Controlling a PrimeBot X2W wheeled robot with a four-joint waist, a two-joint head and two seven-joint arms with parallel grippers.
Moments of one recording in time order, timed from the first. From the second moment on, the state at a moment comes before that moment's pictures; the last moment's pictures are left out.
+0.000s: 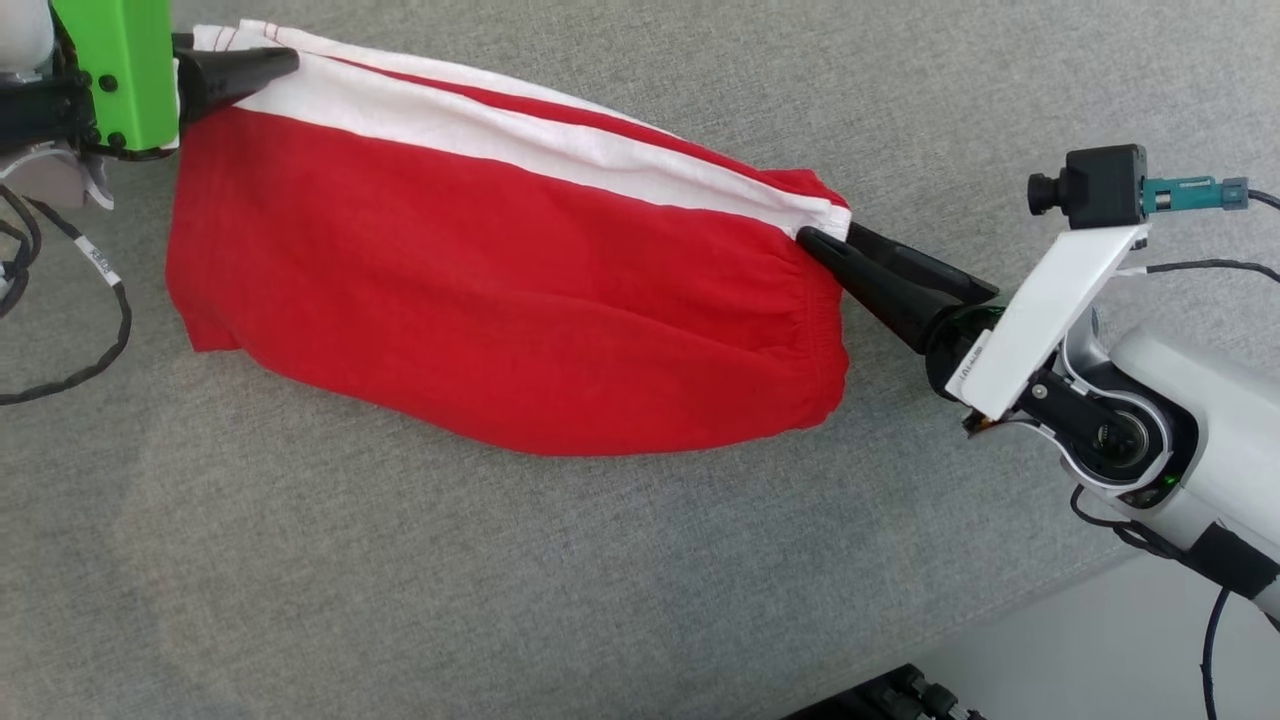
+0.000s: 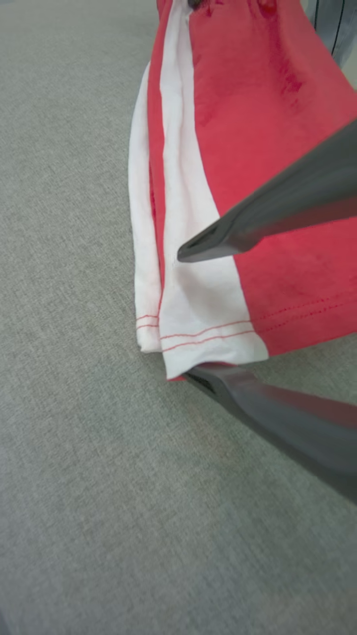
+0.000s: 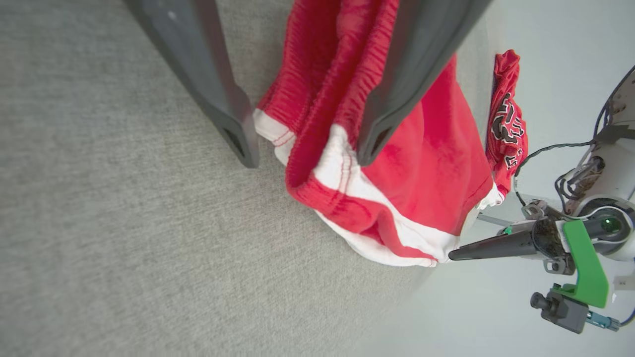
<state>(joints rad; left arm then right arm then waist) -1.42 0.69 -1.11 0.52 -1.44 -0.08 0.77 -0.88 -0.70 1.05 0.08 1.65 0.13 -0.06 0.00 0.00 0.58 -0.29</state>
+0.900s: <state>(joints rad) -1.23 0.77 -1.15 0.46 -1.54 -0.10 0.83 -0.71 -0.81 0.99 0.01 1.64 0.13 -0.20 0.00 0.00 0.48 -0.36</state>
